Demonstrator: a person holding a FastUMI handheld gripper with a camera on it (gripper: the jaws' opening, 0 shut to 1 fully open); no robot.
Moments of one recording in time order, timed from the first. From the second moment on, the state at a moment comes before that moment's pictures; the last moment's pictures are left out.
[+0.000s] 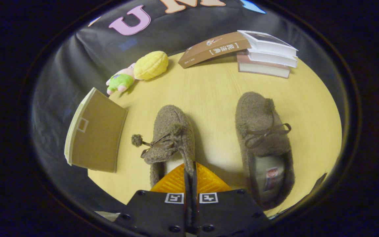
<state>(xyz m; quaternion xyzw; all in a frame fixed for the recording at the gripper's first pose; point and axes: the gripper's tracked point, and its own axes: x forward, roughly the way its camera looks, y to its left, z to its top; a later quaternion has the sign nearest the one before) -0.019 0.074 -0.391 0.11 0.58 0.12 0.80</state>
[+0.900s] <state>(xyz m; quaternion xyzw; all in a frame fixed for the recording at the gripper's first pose) 0.015 0.253 -0.242 0.23 0.50 0.20 0.81</state>
